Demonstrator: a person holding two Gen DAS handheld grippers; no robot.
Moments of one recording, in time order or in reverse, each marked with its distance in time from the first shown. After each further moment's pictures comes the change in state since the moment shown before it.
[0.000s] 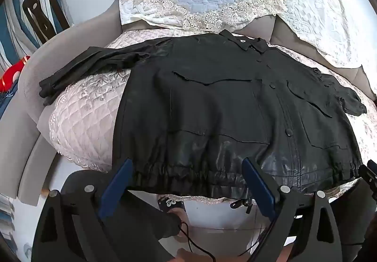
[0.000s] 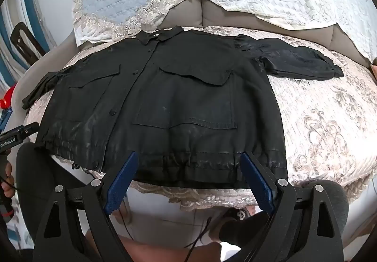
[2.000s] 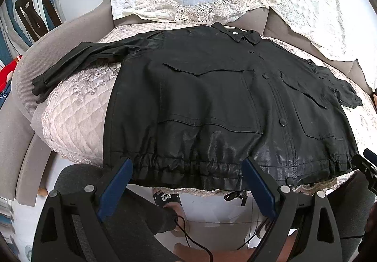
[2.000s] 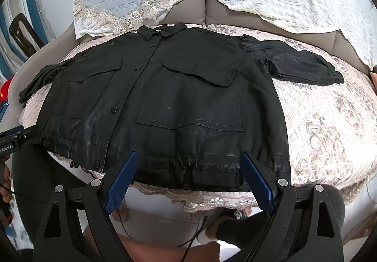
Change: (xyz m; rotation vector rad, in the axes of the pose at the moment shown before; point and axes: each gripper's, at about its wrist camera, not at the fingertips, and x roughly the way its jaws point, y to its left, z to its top) left arm 0.002 -0.008 -0.008 0.024 0.032 -0.032; right arm 0.004 0.017 0.007 -0.034 0.020 -0.025
